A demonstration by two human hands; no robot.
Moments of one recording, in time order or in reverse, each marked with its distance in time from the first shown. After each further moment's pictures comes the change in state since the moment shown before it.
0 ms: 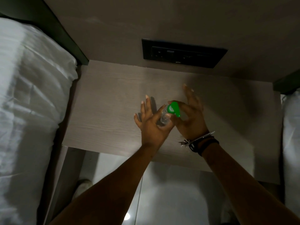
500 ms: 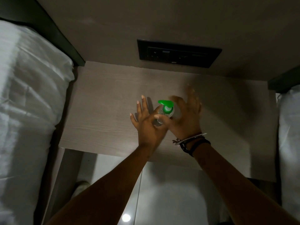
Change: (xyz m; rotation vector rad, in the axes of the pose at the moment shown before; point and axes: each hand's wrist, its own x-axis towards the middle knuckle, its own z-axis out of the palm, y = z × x) left_hand -0.001 -0.002 0.001 0.001 0.029 -0.005; right_hand 0.000 -0.011 0.009 -0.146 0.037 0.099
